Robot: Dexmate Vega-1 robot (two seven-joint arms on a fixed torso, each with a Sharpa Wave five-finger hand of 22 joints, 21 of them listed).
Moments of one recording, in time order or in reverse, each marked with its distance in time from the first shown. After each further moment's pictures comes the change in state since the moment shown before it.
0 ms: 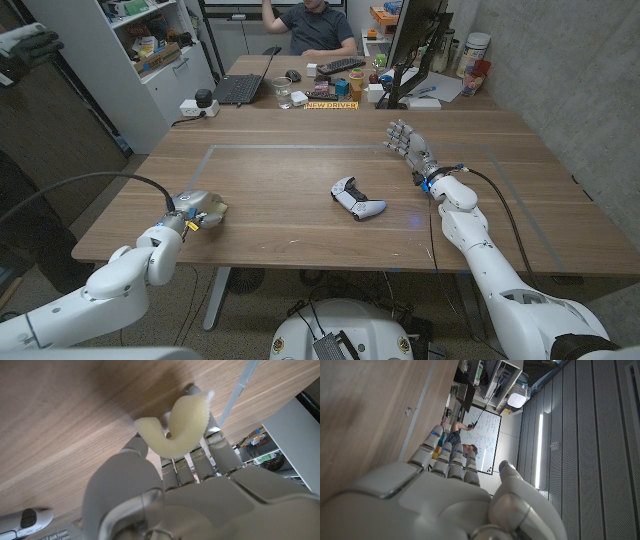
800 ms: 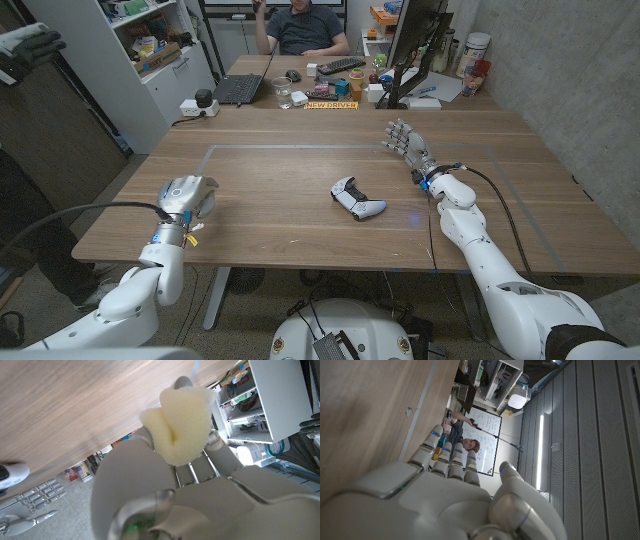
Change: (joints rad) left arm 0.037 -0.130 -0.006 0.066 0.079 -0.074 0.482; left_hand 0.202 -0.010 -0.006 0.009 -0.004 0.305 0.031 0.046 0.014 0.294 0.050 0.097 0.105 0.338 -0.029 0.101 0.031 0.103 -0.104 0.226 0.035; right arm 0.033 0.011 0.009 0.053 -0.014 0.015 0.018; right_hand -0.009 -0.009 -0.007 0.007 0.004 0.005 0.005 0.000 0.000 0.009 0.002 0.000 0.000 0.004 0.004 0.000 0.000 0.000 0.000 0.004 0.000
